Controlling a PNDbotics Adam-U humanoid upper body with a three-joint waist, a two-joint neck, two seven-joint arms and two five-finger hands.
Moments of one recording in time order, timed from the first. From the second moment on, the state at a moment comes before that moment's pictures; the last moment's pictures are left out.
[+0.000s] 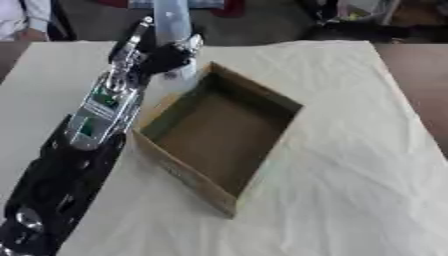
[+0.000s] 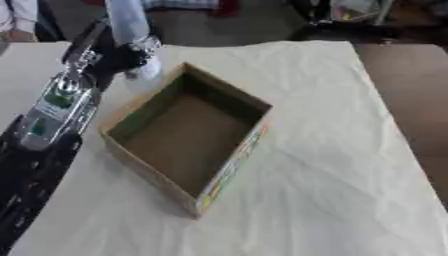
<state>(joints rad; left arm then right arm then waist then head) -0.75 0.28 -0.23 -1.46 0.15 0.26 0.06 -0.10 -0.52 -0.11 -1.98 -0.44 -0.04 -0.48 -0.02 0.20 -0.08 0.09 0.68</state>
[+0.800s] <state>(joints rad) -0.73 0.24 -0.29 -1.39 0.09 0.22 0.02 -0.10 -0.52 -0.12 -1.98 -0.44 -0.04 -0.49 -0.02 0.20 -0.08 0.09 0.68</state>
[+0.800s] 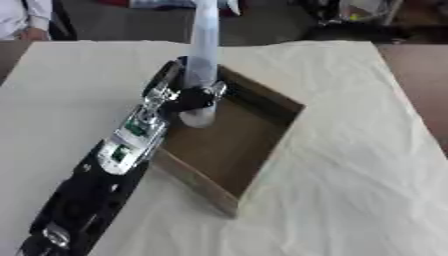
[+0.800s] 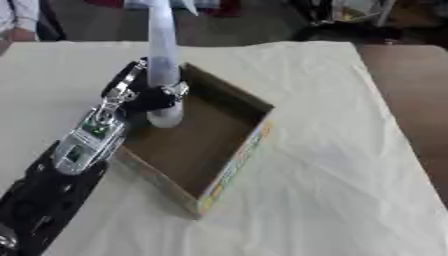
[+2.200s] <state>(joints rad) -0.64 0.36 -0.21 -1.58 0.03 0.21 -0.07 -0.09 -0.52 -0.11 -1.98 -0.44 -0.04 -0.49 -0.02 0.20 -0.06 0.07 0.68</state>
